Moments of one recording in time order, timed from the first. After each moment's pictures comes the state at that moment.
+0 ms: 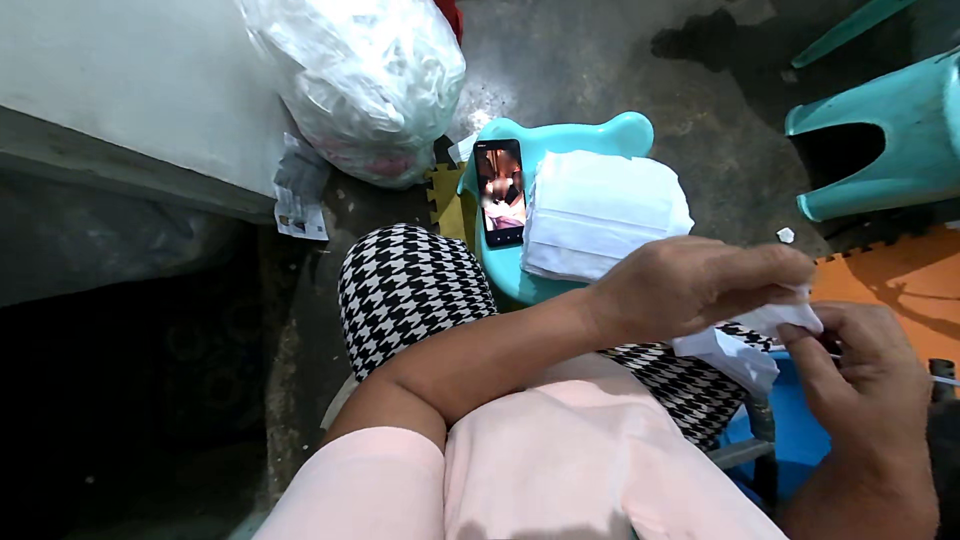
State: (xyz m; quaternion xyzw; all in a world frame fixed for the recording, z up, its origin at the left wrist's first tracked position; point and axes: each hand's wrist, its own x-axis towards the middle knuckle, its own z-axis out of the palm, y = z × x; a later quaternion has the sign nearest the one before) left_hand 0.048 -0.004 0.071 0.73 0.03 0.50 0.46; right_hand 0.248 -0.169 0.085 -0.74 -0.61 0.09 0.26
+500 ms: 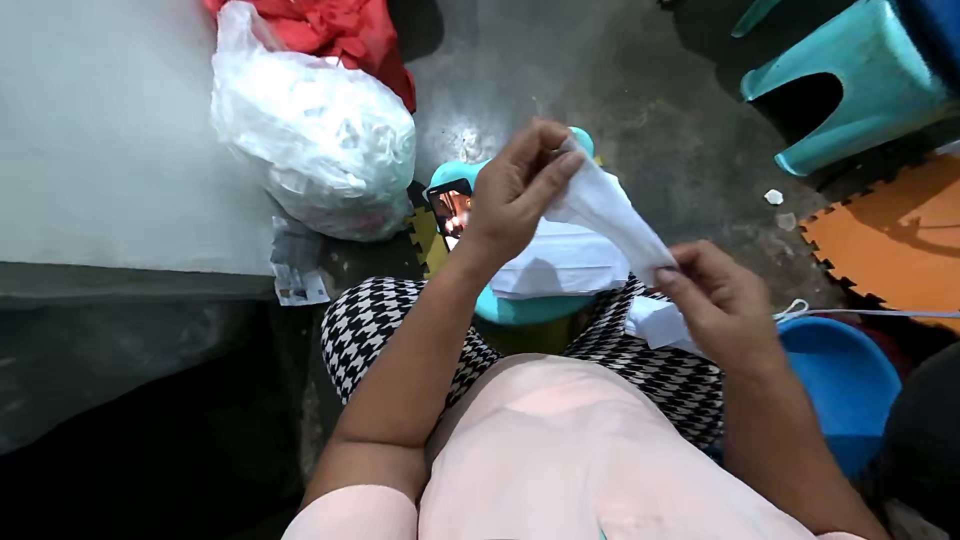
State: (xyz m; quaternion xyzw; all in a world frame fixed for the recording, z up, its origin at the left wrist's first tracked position) left_hand 0.024 0.087 0.073 0.69 0.15 0.43 0.57; right_hand 0.204 -0.112 0.066 -0.68 -0.53 0.26 0.44
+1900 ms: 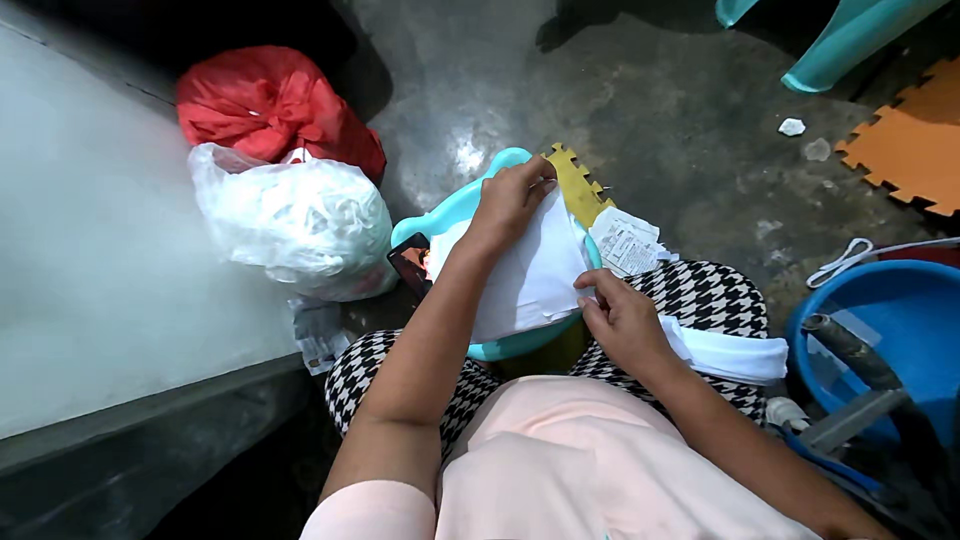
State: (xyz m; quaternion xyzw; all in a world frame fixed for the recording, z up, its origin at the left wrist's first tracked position) left_hand 0.135 0.133 0.014 0.92 0.23 0.08 0.31; right_hand 0.195 -0.108 -0.010 -0.76 -0.47 0.22 0.39
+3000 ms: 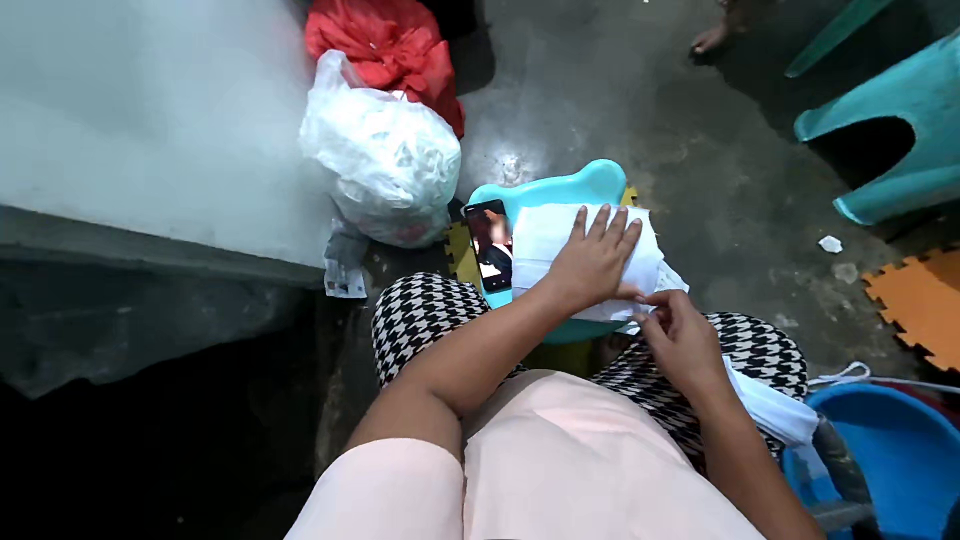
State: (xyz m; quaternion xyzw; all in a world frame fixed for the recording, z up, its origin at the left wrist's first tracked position) left_hand 0.087 0.049 -0.006 0.96 0.26 0.05 0.10; right_hand 0.193 -0.109 0.014 -0.78 -0.50 0.25 0.27
